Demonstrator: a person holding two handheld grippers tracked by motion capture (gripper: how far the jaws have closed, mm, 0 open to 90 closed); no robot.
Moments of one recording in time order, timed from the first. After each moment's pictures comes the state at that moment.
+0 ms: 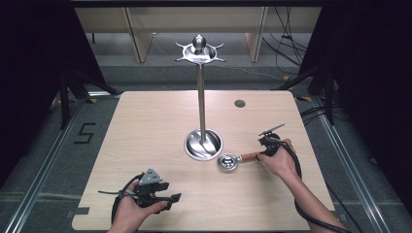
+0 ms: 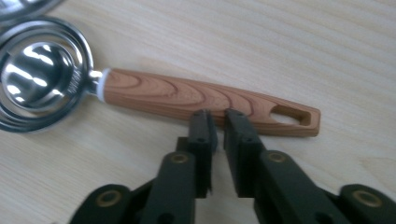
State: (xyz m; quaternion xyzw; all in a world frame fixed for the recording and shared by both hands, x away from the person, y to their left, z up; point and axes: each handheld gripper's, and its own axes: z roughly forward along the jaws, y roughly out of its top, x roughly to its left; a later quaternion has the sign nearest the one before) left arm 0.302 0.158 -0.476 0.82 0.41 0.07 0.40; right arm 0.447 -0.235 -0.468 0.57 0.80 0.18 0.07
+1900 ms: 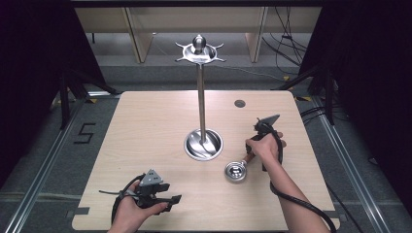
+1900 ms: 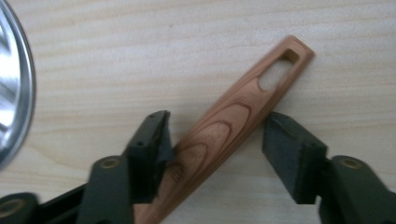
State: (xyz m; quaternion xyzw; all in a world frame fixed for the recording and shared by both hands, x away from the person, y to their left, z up) left arm 0.300 0.157 -0.477 0.82 0.40 0.07 0.40; right arm 0.494 -0.213 -0.473 0.72 0.68 0.10 0.02
